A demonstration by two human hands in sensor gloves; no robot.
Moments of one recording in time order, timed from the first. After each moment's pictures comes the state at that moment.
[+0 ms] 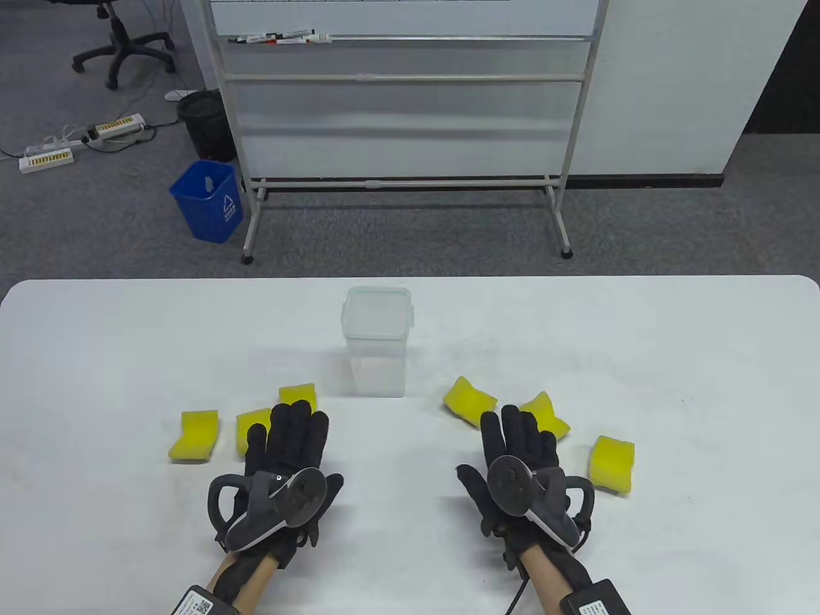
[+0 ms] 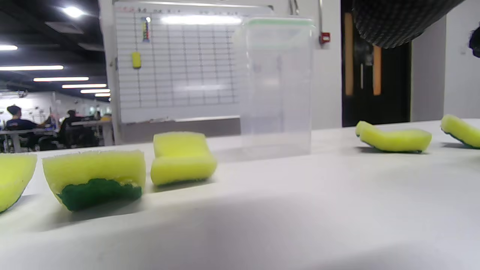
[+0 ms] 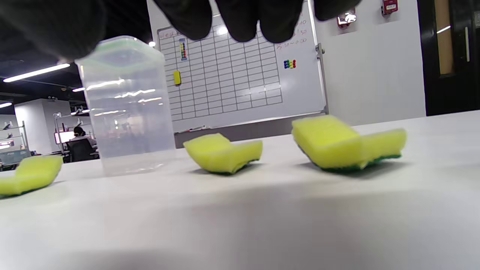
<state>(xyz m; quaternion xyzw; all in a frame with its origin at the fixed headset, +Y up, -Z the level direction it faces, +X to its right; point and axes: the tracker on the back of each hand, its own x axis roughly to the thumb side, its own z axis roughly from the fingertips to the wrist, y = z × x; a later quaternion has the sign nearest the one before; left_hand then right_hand) -0.202 -0.705 -0.319 0.08 -0.11 -0.03 0.99 0.123 -0.718 -0.324 0.04 -0.10 0.99 0.10</state>
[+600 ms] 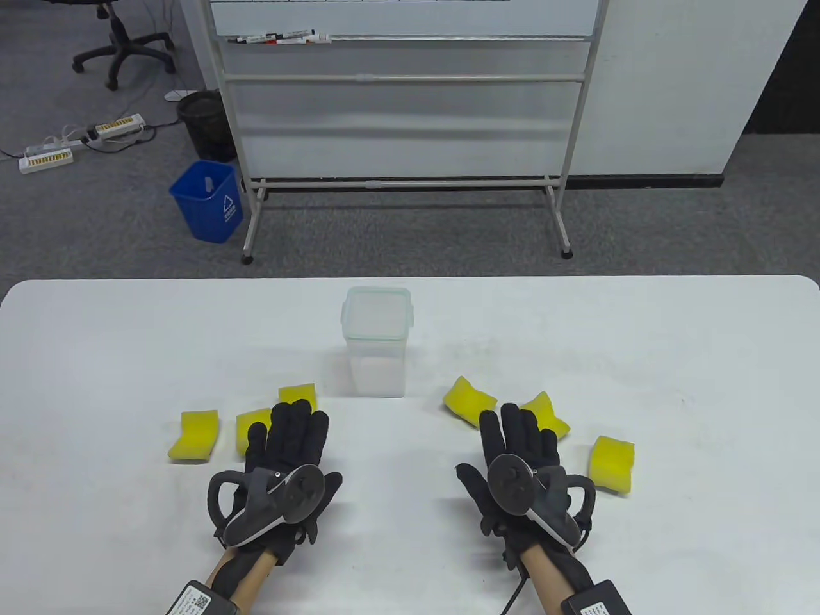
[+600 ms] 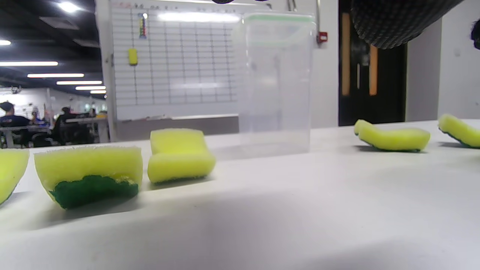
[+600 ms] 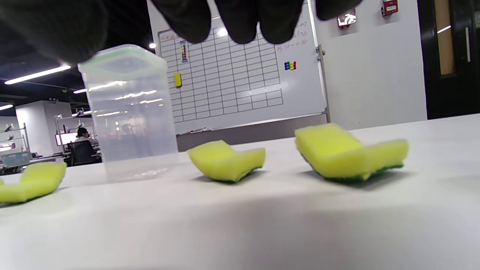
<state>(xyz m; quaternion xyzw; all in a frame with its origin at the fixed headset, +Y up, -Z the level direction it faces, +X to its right) -0.205 -0.705 -0.322 0.08 -0.12 -0.02 0.99 0.123 -0.712 -0.323 0.04 -0.10 0.99 0.11</state>
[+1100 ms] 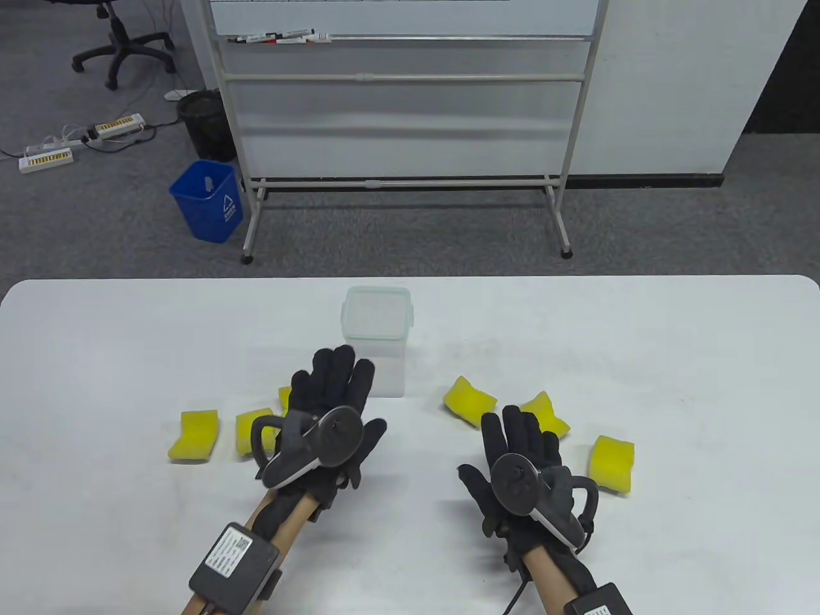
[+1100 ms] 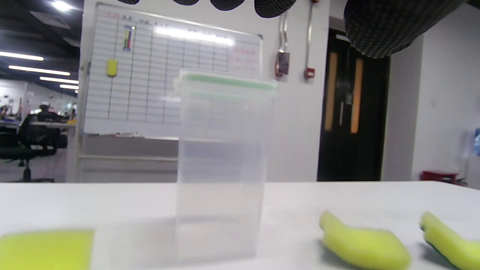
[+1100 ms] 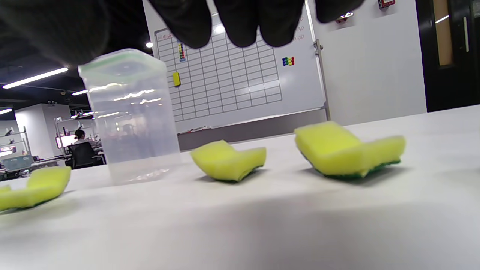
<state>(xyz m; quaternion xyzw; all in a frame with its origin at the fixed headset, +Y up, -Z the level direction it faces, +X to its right) -0.134 -0.630 -0.393 0.11 -0.13 0.03 0.98 0.126 -0.709 -0.320 0.04 -0.09 0.99 0.12</state>
